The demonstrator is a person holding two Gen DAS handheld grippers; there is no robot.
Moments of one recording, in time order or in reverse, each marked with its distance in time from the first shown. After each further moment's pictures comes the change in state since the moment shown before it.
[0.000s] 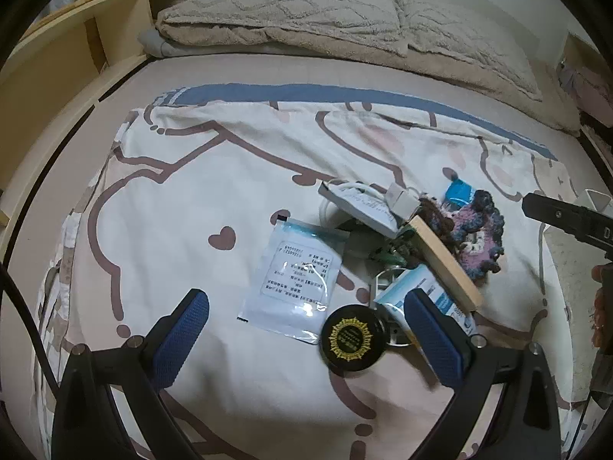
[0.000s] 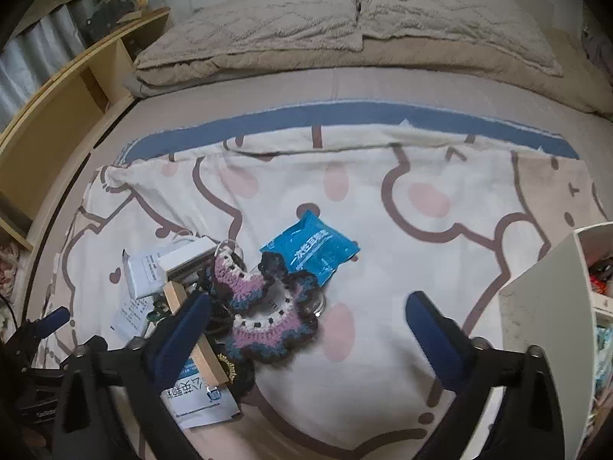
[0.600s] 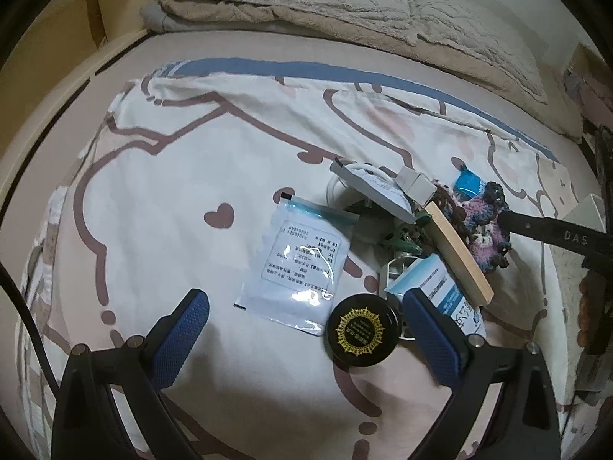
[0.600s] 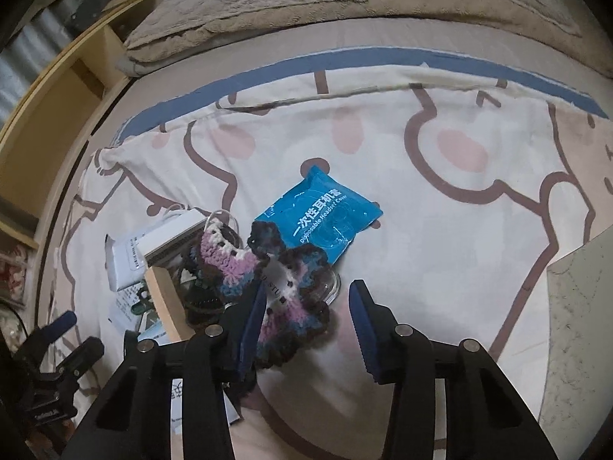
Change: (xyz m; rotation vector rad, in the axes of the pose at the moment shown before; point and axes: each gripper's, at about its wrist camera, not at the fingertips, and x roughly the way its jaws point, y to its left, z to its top) left arm 0.016 0.010 -0.005 -0.056 0.063 -0.043; right arm 0.045 -0.010 -0.005 0.057 0.135 0.078
